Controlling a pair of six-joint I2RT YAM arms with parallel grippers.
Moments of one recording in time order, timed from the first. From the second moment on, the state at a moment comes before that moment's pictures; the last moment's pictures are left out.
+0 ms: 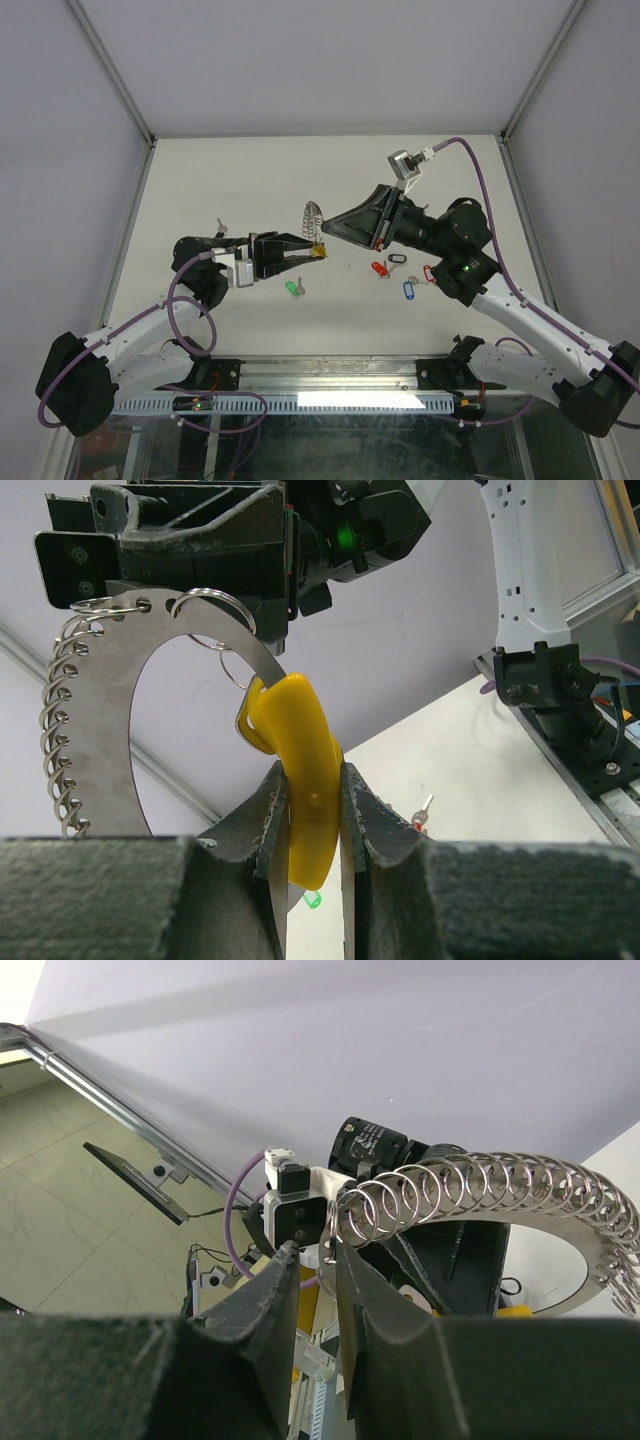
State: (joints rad) left arm -0.63 1.01 0.56 1.06 1.03 0.16; right arm 0.77 0.97 0.89 0.46 -0.56 1.12
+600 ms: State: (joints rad) left arm -0.63 1.01 0.56 1.06 1.05 0.16; right arm 0.77 0.98 0.89 0.46 -0.56 1.12
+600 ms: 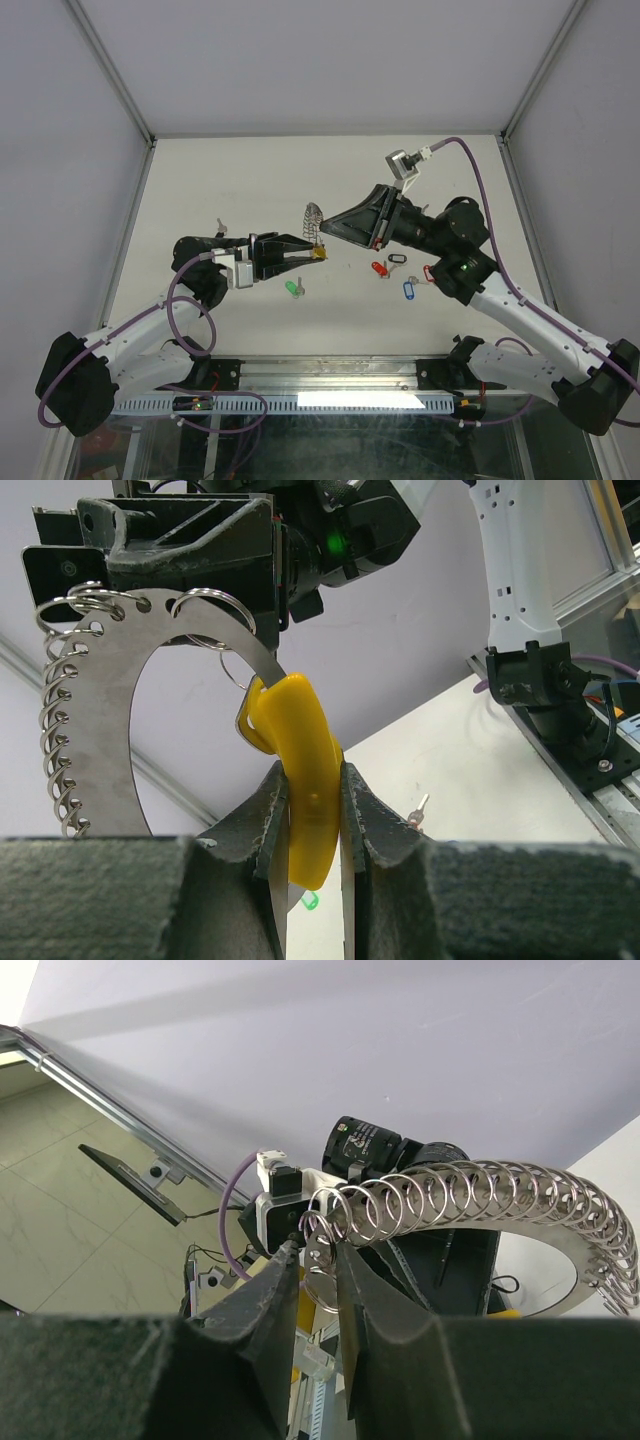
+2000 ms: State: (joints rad) left arm -0.63 1.01 0.56 1.04 1.05 0.16; right arm 0.78 0.94 0.87 0.45 -0.53 1.07
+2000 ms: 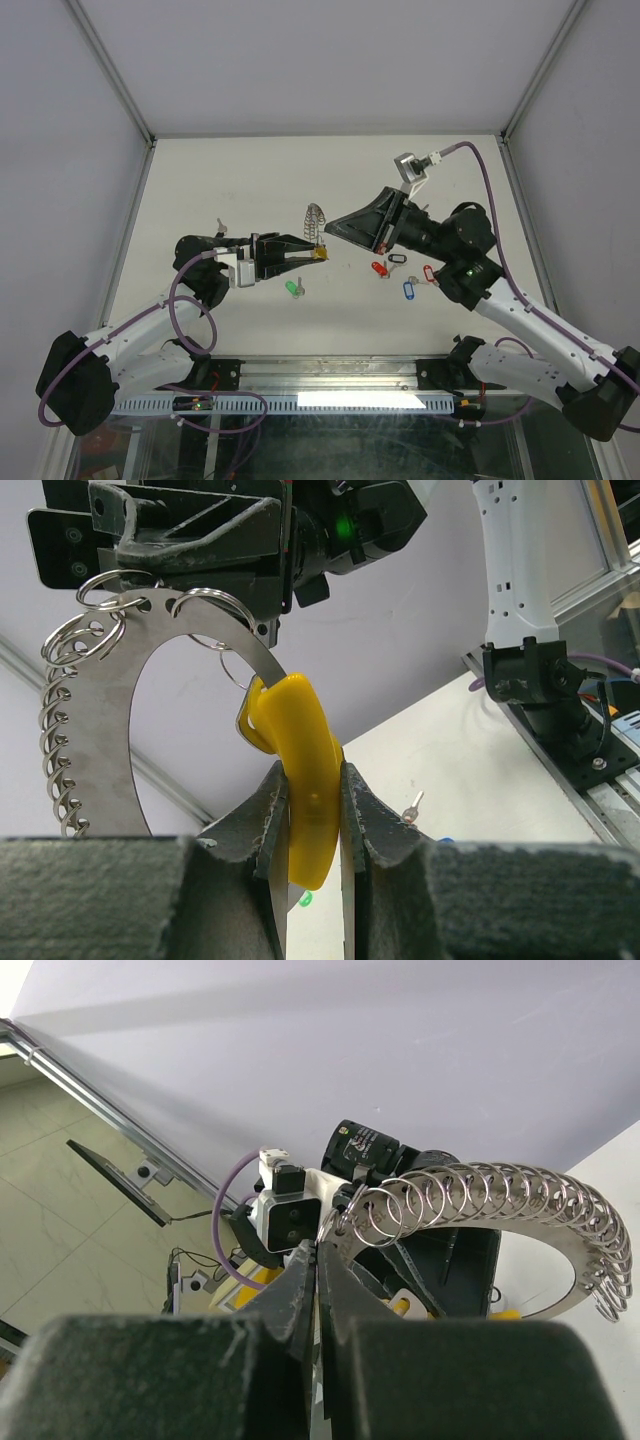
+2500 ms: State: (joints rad) left arm -0.63 1.01 0.56 1.02 1.05 0.17; right arm 0.78 0.93 0.83 0.44 -0.51 1.06
